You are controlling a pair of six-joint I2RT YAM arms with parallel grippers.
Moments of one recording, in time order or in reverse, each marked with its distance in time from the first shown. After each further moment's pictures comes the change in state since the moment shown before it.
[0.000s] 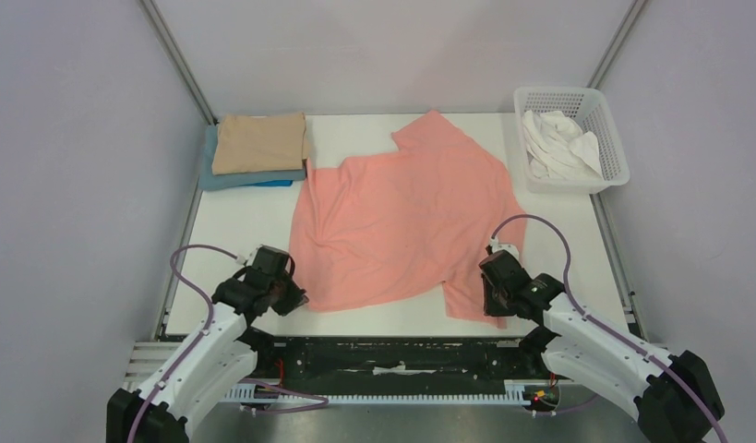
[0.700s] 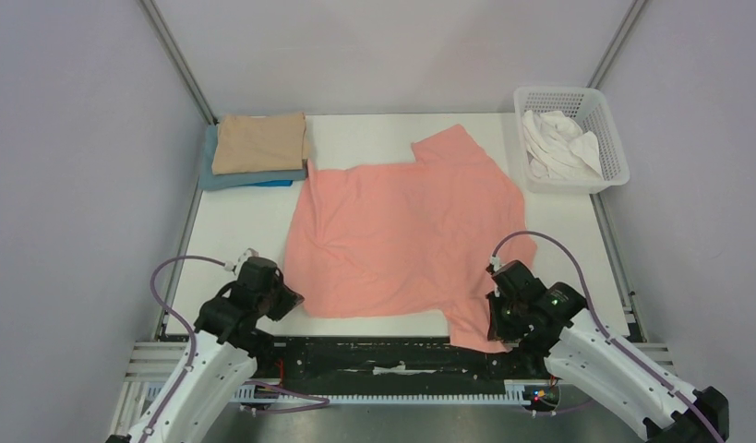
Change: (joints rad) left arm -0.004 -0.245 0.013 -0.134 -0.023 -0.014; right arm 0.014 -0.195 0.031 -0.333 -0.303 -0.037
